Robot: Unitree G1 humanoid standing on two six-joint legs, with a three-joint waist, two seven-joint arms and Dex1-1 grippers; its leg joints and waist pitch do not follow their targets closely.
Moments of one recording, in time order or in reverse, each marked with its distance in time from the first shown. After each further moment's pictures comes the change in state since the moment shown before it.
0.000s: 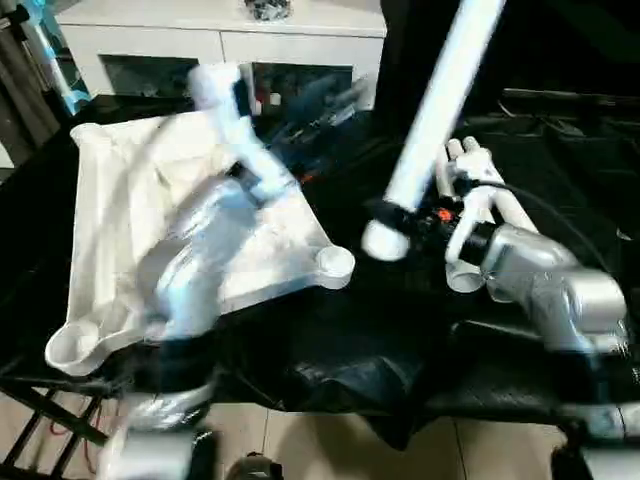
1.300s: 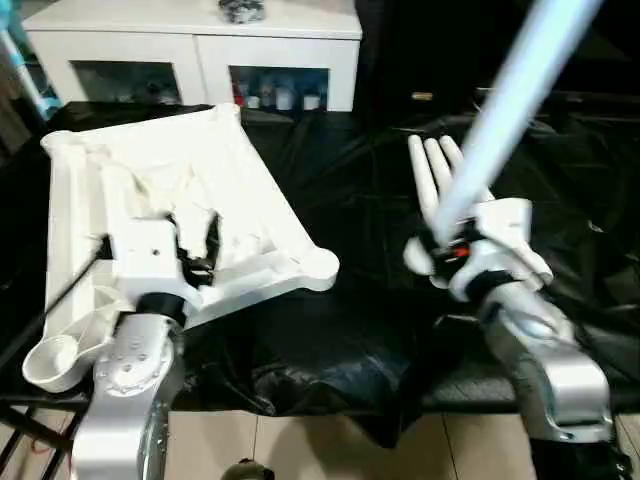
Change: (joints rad) left arm 0.531 -0.013 -0.050 -0.361 0.423 -0.012 0.408; right arm 0.257 0.150 0.029 -0.179 -0.206 -0.211 -0.328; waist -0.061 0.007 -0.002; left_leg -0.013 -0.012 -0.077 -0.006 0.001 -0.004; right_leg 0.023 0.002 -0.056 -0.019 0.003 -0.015
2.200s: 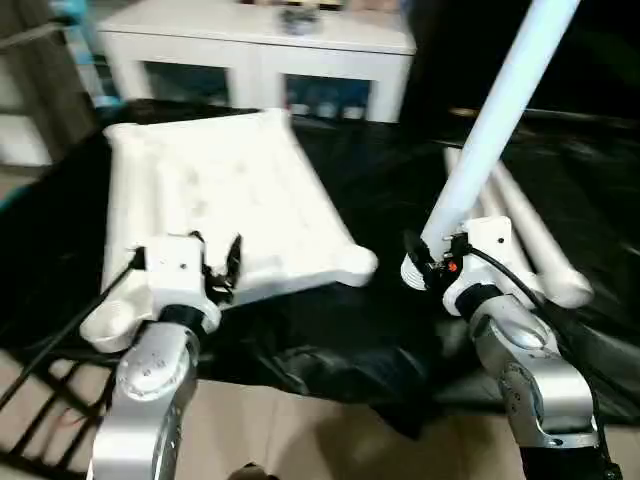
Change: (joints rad) left arm 0.070 0.015 -0.061 0.128 -0.019 -0.090 -0.082; right arm 0.045 0.026 -0.034 0.039 0.006 -0.015 -0.023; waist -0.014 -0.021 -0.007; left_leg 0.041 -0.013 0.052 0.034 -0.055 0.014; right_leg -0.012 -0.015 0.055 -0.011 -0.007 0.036
